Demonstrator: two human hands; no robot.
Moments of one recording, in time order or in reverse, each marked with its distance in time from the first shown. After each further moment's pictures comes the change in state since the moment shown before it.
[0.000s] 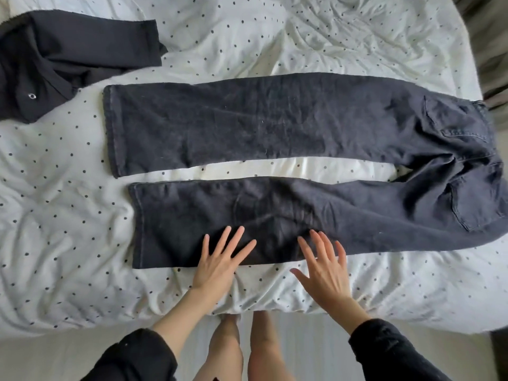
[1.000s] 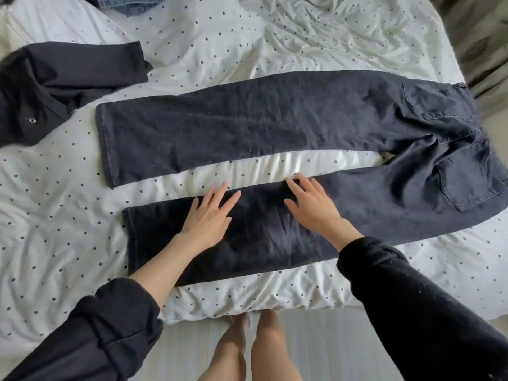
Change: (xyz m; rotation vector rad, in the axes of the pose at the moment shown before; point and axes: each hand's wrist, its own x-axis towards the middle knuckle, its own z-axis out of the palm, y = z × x) left_hand 0.054 -0.030 -0.074 -0.134 -0.091 -0.065; right_hand 0.093 0.021 -0.060 0.292 -0.175 0.078
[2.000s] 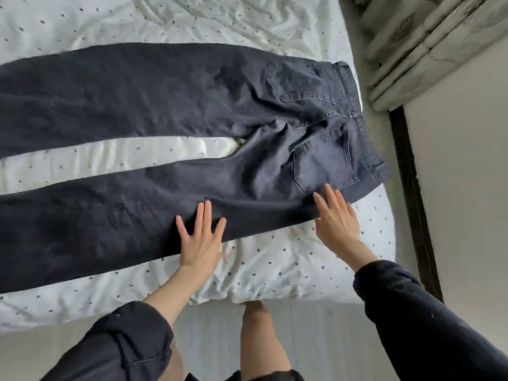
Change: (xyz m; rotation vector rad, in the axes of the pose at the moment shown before) left_hand 0.074 0.332 0.079 0.254 -0.014 -0.114; right_hand -0.104 0.363 -0.027 -0.191 -0.028 0.249
